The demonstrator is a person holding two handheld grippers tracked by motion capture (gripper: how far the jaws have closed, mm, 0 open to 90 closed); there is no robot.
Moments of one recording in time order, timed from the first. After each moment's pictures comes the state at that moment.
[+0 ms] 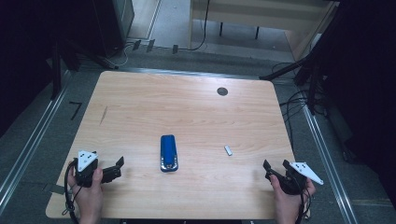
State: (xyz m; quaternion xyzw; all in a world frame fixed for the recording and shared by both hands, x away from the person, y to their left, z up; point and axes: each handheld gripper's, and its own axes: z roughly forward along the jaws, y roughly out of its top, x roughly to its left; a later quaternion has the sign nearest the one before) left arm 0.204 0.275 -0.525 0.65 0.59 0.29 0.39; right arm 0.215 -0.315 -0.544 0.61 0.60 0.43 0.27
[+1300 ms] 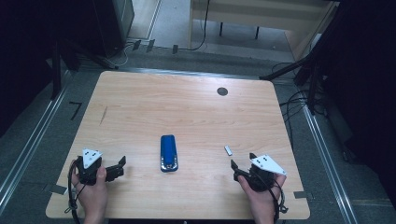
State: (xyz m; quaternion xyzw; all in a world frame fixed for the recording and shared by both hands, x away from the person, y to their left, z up) left arm 0.210 0.267 -0.526 0.66 0.59 0.29 0.36; right arm 0.214 -0.214 -0.506 0.50 0.71 0.42 0.26
